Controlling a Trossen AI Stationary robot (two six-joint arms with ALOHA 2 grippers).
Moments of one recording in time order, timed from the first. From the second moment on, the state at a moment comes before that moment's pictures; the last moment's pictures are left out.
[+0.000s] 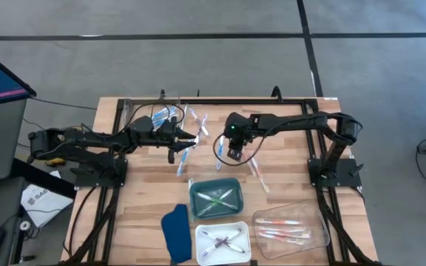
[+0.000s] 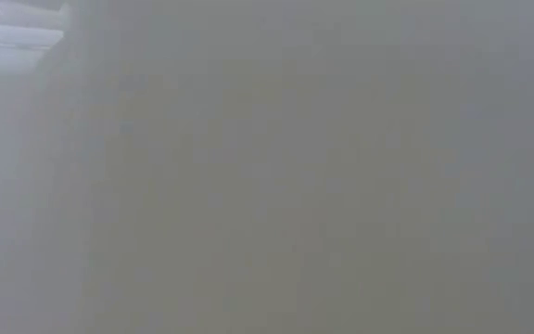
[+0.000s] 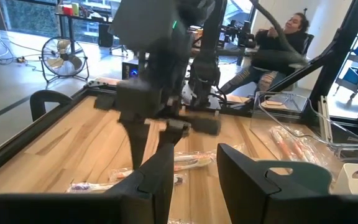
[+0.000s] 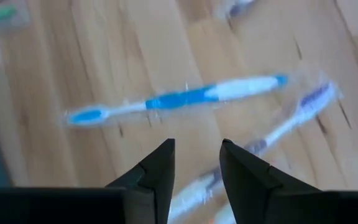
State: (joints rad) left arm 0.33 1.20 0.40 0.72 0.30 -0.08; right arm -0.28 1.78 1.16 -0.46 -0.05 0.05
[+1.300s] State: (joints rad) left arm 0.32 1.20 0.40 0.72 0.30 -0.08; right arm -0.35 1.82 1.15 -0.42 -0.04 0.12
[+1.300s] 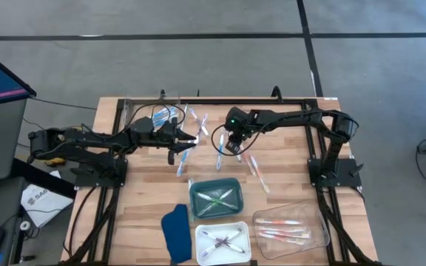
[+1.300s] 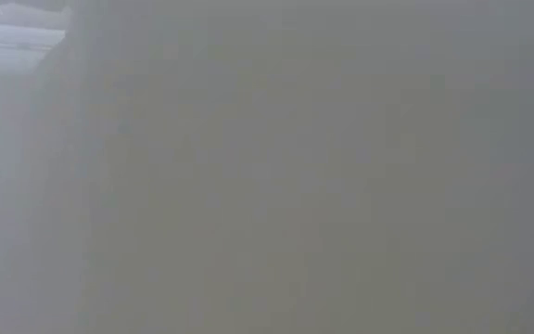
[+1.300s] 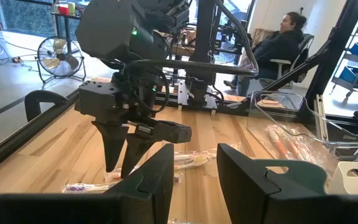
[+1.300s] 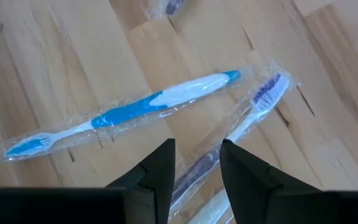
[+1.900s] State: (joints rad) left arm 0.31 1.20 0.40 0.72 0.30 -0.08; right arm -0.37 1.87 1.15 -0.46 -0.03 0.21
